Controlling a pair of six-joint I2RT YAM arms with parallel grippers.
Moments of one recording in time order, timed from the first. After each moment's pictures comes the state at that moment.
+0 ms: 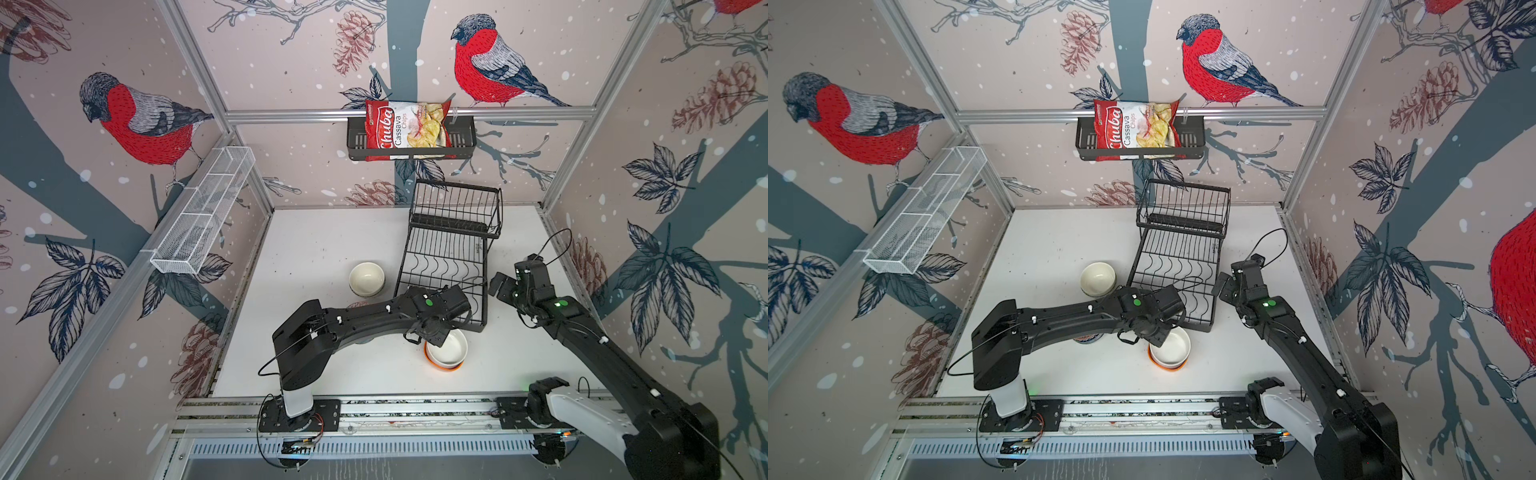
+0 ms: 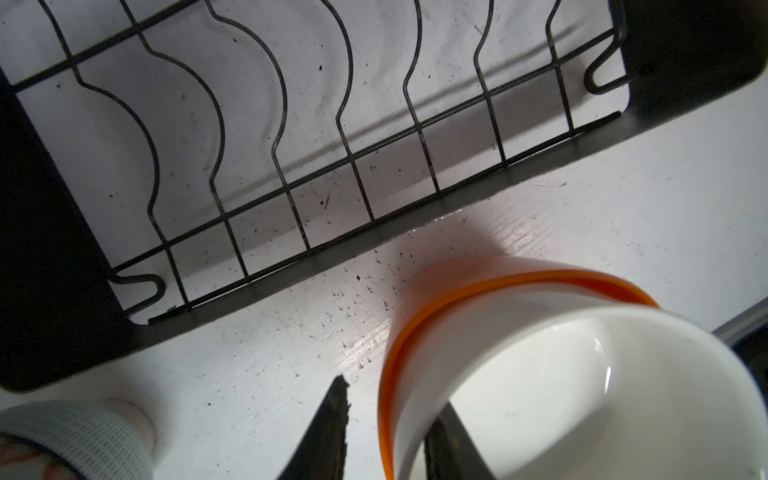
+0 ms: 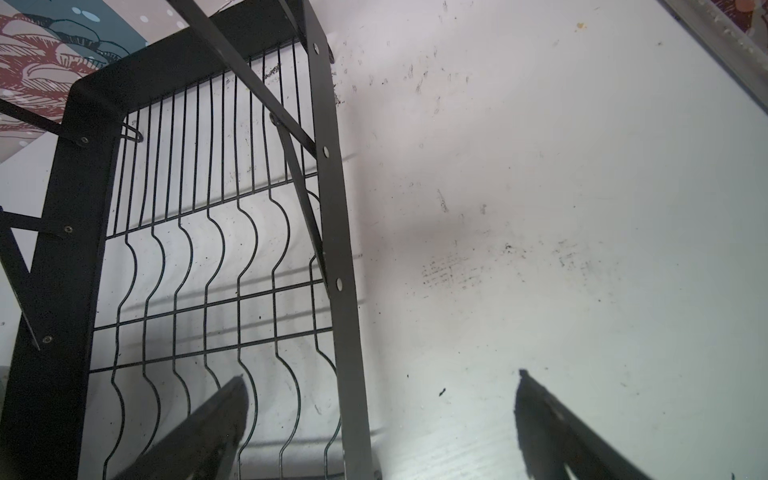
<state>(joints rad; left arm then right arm) -1.15 1.81 1.40 -0.88 -0.13 -0.52 0.32 1.01 0.70 -0.53 0.18 0.60</state>
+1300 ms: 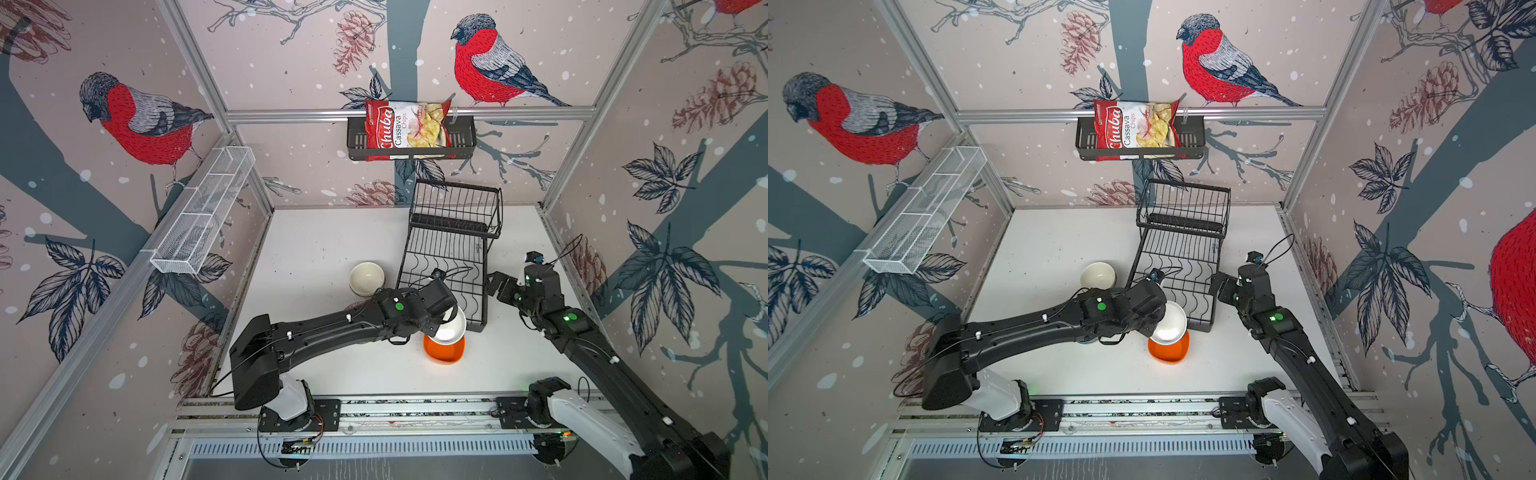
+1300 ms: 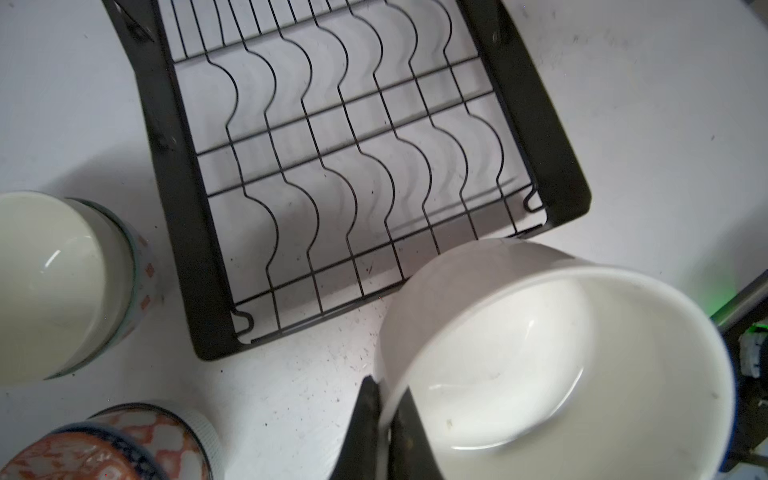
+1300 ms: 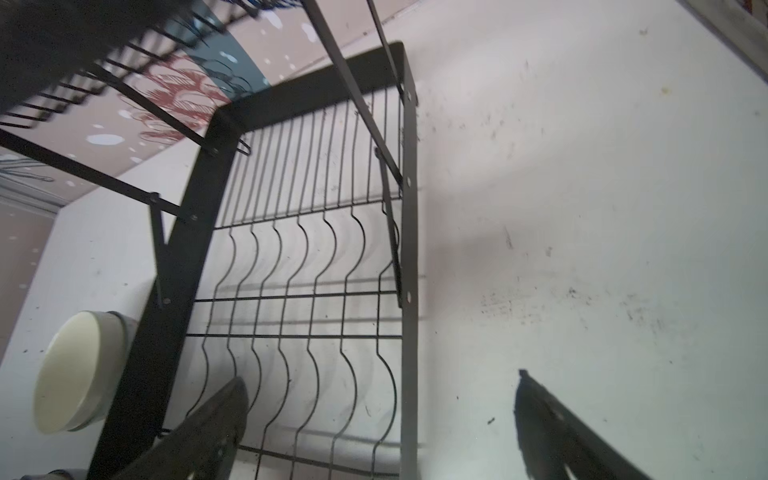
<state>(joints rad) -1.14 1.53 1.27 -0.71 -0.30 -0.50 0.32 0.86 0.64 -0.40 0.06 0.50</state>
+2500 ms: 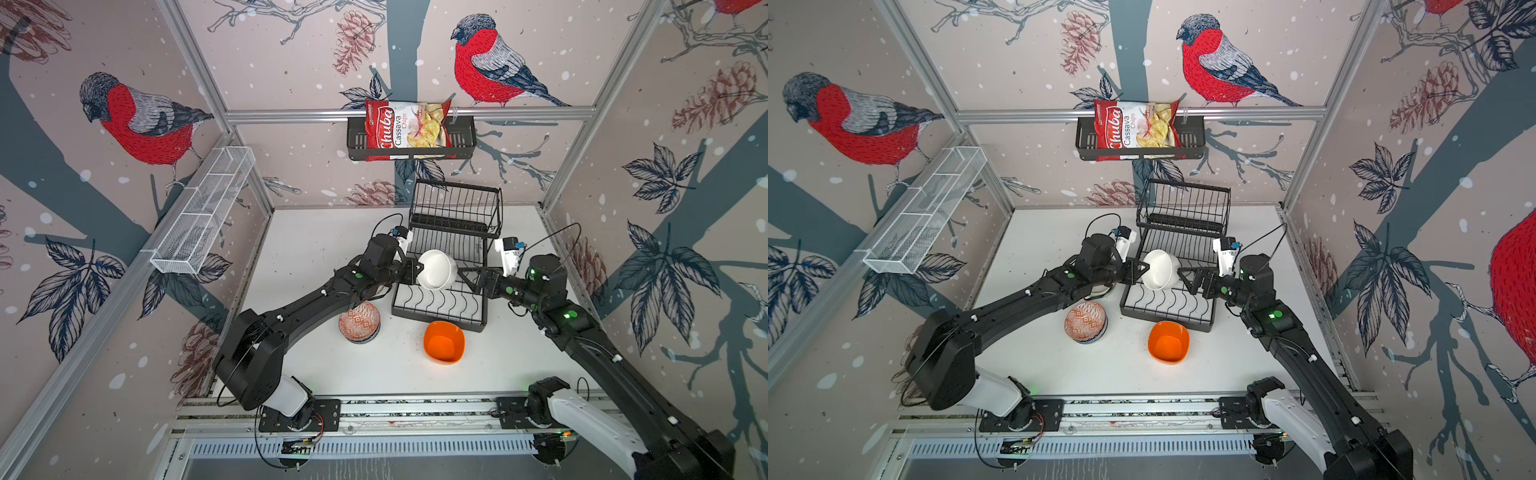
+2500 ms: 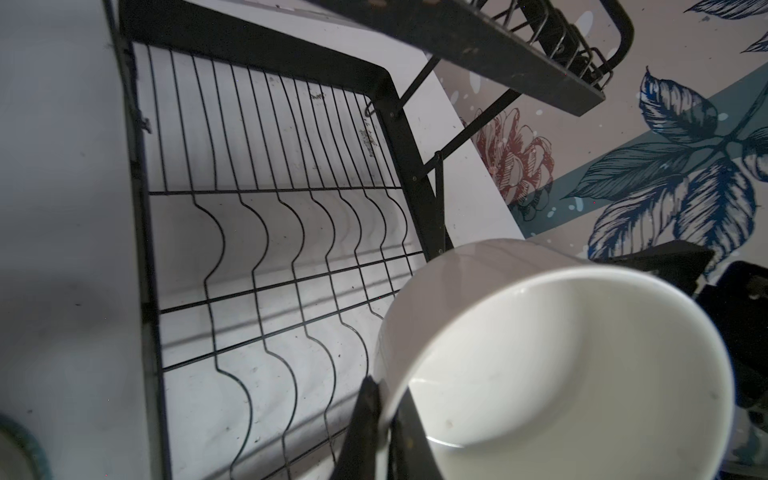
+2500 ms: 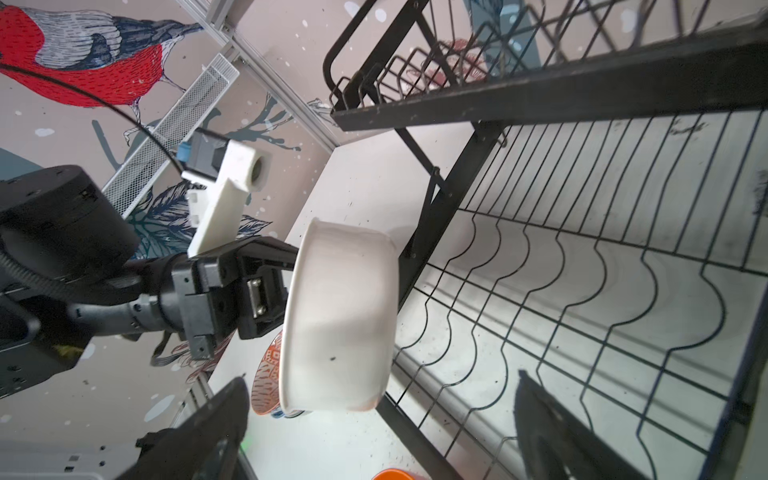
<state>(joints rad) -0.67 1.52 1.07 -0.09 0.32 -0.52 0.37 0.90 0.70 -0.17 -0.50 0.48</state>
